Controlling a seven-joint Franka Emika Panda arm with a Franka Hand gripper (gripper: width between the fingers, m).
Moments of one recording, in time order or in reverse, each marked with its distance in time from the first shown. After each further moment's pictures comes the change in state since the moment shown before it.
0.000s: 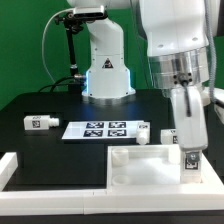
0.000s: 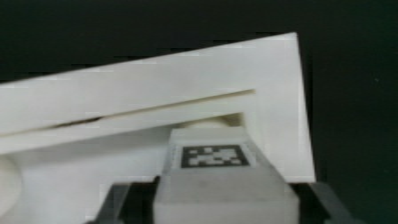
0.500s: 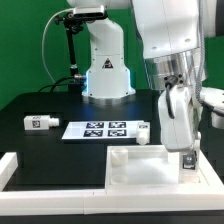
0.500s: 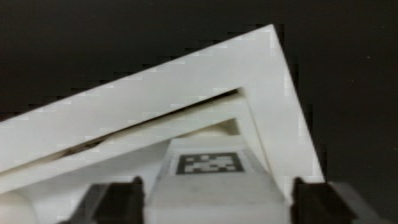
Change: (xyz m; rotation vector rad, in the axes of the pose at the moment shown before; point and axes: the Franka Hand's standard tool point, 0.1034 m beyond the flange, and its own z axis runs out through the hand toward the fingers) arm 0.001 0.000 0.001 0.009 -0.014 0.085
